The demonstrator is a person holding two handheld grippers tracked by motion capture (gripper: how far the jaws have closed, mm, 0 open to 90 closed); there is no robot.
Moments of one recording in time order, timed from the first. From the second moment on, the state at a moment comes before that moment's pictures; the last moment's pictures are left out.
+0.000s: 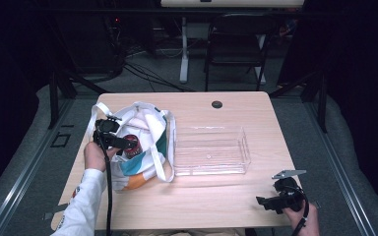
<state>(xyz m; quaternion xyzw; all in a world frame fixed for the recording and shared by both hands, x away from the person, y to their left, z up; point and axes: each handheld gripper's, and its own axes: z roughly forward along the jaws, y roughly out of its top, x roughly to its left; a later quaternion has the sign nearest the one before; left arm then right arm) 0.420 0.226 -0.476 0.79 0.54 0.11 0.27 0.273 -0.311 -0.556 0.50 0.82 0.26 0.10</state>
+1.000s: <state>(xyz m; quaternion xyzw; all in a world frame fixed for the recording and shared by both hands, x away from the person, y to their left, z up) 0.444 0.212 -0.495 0.81 0.54 0.10 0.23 0.273 -0.311 -0.555 0.50 0.82 0.26 0.10</state>
